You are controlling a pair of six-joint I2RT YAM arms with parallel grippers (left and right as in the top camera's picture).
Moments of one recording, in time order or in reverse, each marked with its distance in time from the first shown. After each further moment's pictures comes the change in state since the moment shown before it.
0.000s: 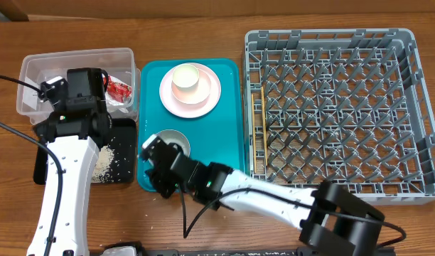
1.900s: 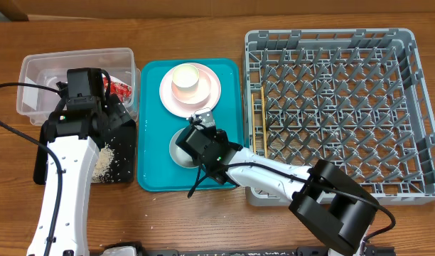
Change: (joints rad) left arm 0.000 0.000 0.000 0.000 0.335 0.000; right arm -0.177 0.065 0.000 -0.242 0.414 0.272
